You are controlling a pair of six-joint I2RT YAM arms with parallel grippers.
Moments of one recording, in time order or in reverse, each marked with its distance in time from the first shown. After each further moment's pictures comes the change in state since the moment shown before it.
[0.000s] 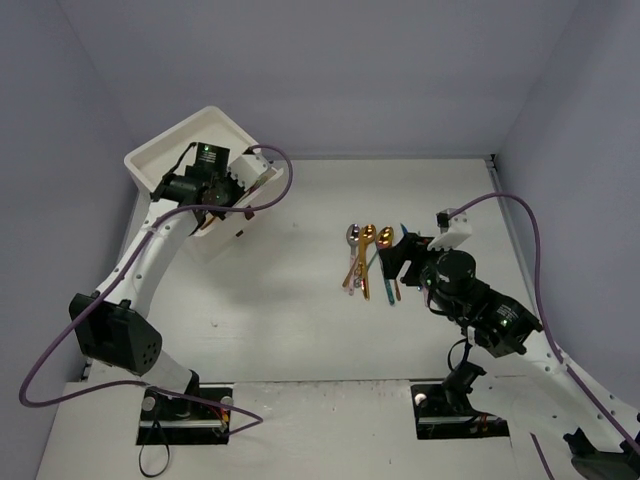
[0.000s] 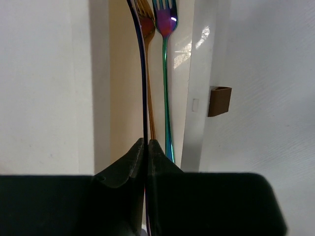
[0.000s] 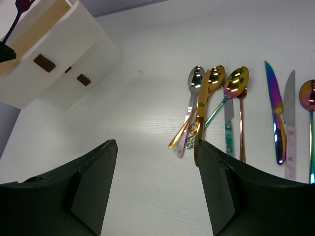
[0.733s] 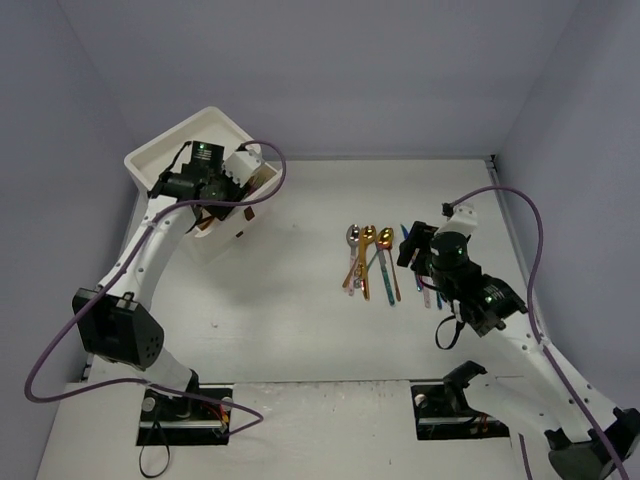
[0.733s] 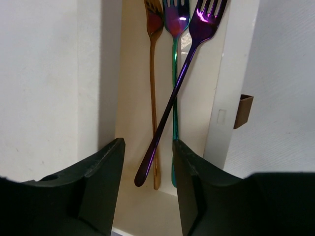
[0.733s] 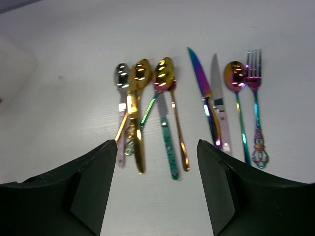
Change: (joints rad) left arm 0.050 0.052 0.005 0.014 0.032 -0.032; right arm -0.218 0.116 -0.007 -0.061 0.019 -0.035
